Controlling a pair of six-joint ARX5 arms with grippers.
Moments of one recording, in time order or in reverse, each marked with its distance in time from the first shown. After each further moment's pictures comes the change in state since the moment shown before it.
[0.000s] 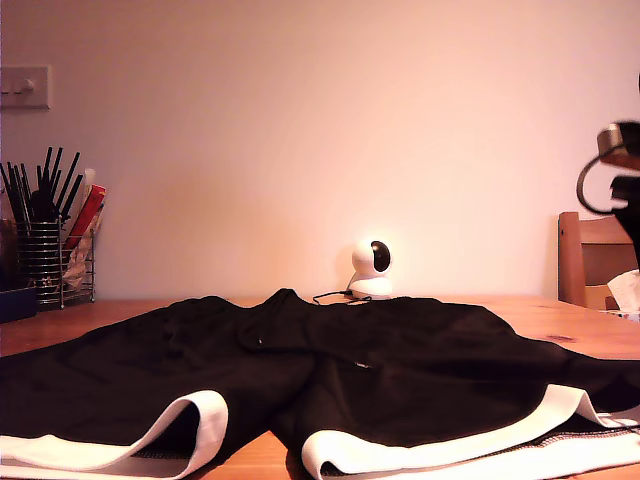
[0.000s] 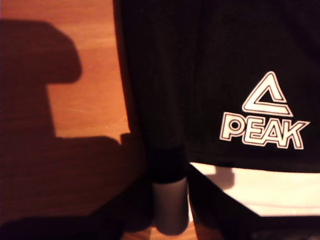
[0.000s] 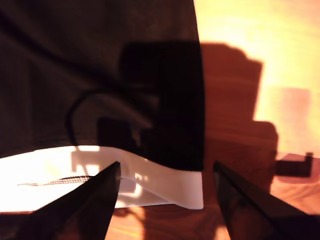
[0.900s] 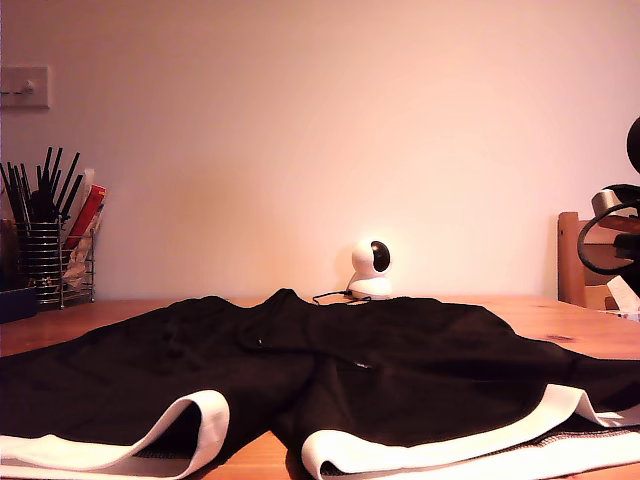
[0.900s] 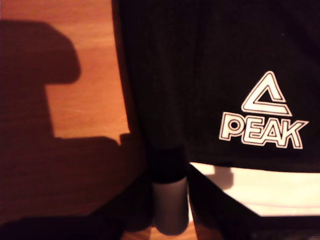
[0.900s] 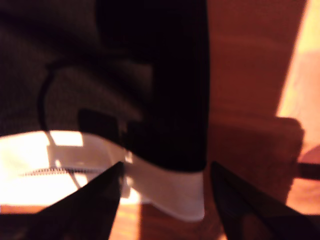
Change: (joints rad) left arm 0.000 0.000 0.000 0.000 0.003 0.000; right arm 0.000 0.131 0.000 -0.009 0.003 -0.019
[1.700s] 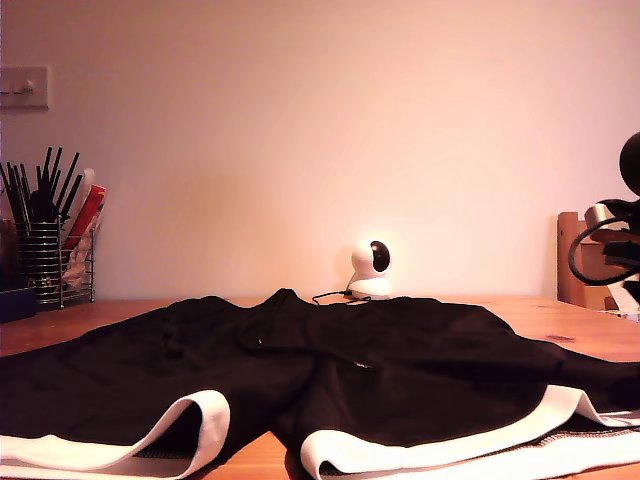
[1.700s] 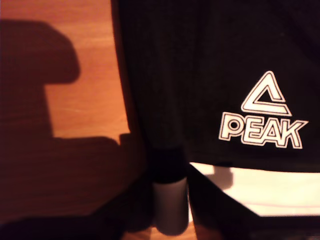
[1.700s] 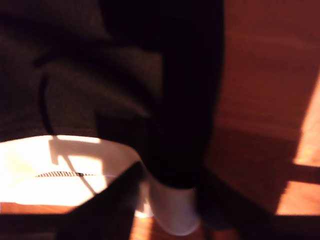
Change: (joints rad) left arm 0.000 0.002 0.000 -0.002 0.013 0.000; right arm 0.000 0.072 0.031 -0.044 -0.046 0.001
